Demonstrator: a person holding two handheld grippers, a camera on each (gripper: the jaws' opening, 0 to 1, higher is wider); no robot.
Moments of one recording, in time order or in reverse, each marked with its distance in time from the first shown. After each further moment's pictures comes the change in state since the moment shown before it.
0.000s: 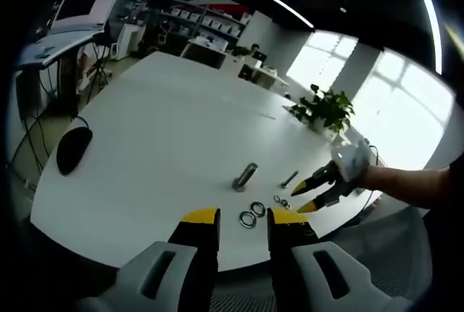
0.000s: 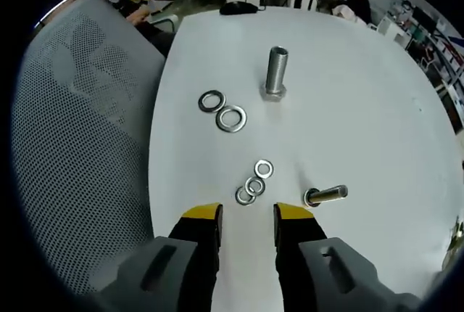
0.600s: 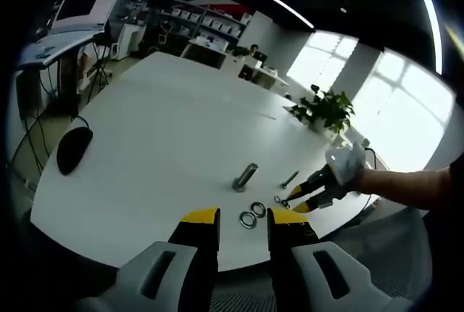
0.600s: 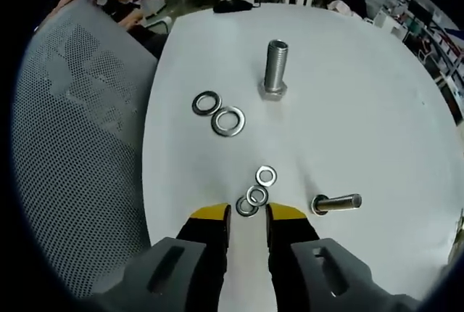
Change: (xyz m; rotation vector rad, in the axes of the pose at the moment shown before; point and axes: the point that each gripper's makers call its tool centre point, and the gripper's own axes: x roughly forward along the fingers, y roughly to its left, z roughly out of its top) left arm 0.000 0.000 0.001 -0.002 -0.003 0.001; right arm 0.012 0.000 0.005 0.042 -0.003 -0.006
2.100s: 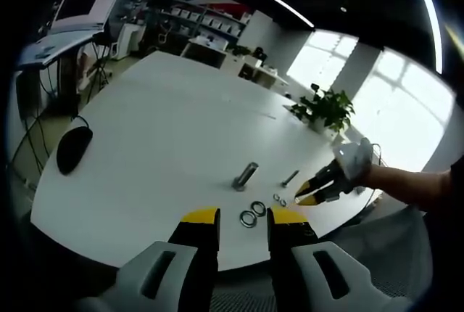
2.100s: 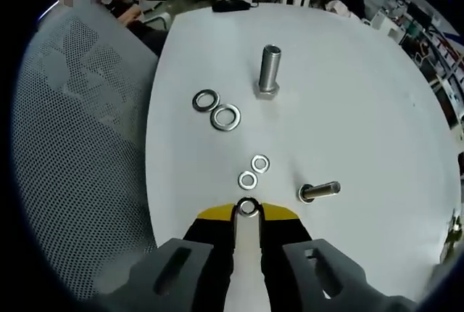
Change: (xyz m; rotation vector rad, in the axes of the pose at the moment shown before) left arm 0.000 -0.001 -0.002 0.004 0.008 0.000; right arm -0.025 -0.006 -0.004 -0.021 0.028 -0.037
